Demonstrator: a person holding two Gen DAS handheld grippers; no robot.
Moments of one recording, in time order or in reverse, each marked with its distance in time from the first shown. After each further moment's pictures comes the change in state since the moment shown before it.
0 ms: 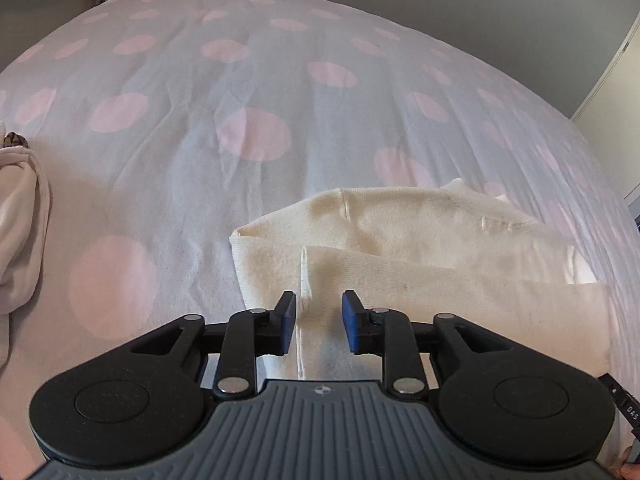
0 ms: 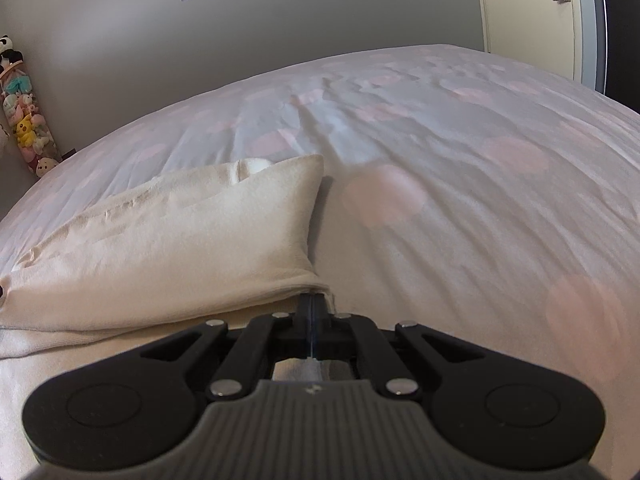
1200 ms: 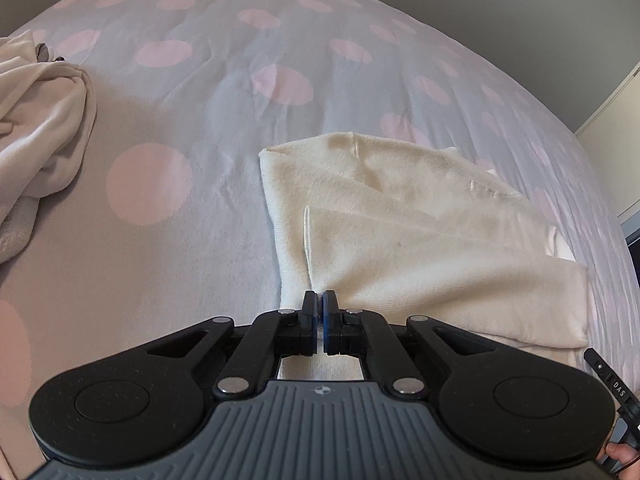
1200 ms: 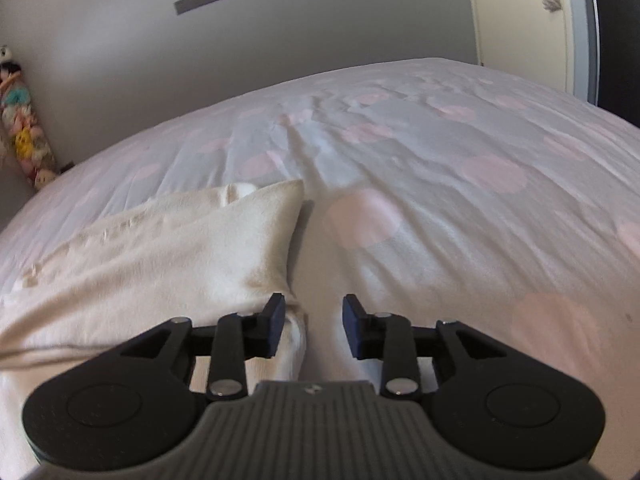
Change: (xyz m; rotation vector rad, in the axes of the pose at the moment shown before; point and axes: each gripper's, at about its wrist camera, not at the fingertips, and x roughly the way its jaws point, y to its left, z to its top) left arm -0.029 0.006 -0.043 -0.117 0.043 -0.003; right arm -0.016 -0.005 0.006 -0.050 -0.020 -0.016
